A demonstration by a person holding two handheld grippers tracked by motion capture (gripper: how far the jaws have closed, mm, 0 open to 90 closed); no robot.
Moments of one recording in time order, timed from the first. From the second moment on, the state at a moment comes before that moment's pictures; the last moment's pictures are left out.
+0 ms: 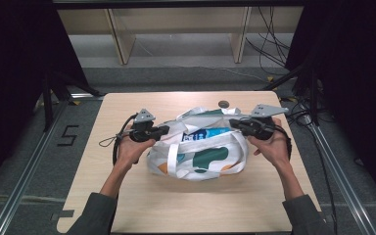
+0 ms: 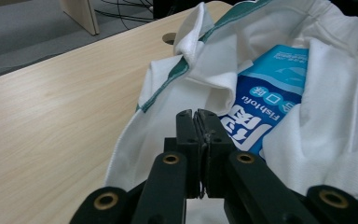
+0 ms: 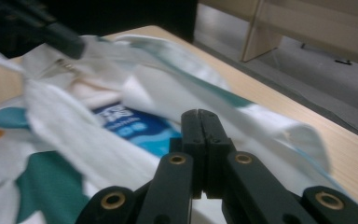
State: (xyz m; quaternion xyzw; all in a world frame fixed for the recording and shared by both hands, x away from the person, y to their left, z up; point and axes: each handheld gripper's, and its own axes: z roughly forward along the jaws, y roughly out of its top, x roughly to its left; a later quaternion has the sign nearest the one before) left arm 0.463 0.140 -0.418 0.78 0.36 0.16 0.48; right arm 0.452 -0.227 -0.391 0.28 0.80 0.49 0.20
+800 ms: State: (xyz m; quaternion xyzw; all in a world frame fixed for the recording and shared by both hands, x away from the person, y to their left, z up) left arm 0.538 0.114 -0.433 0.82 0.42 0.16 0.35; right arm 0.394 -0.175 -0.435 0.16 0.93 0.33 0.05
